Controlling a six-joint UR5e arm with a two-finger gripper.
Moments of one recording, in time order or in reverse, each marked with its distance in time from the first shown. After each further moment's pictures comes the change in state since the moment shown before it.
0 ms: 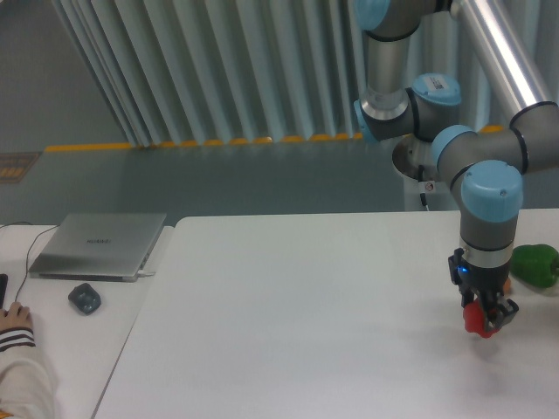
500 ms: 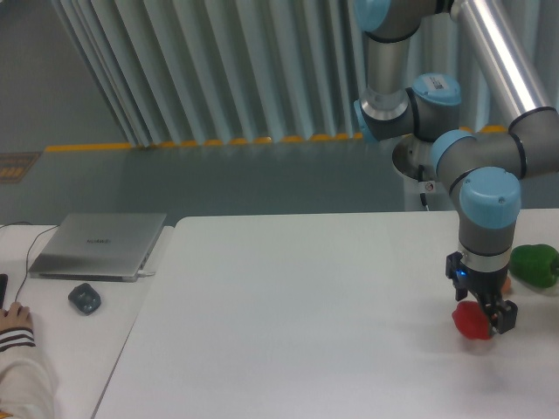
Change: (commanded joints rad) arm 0.000 0.005 0.000 0.002 0.000 0.002
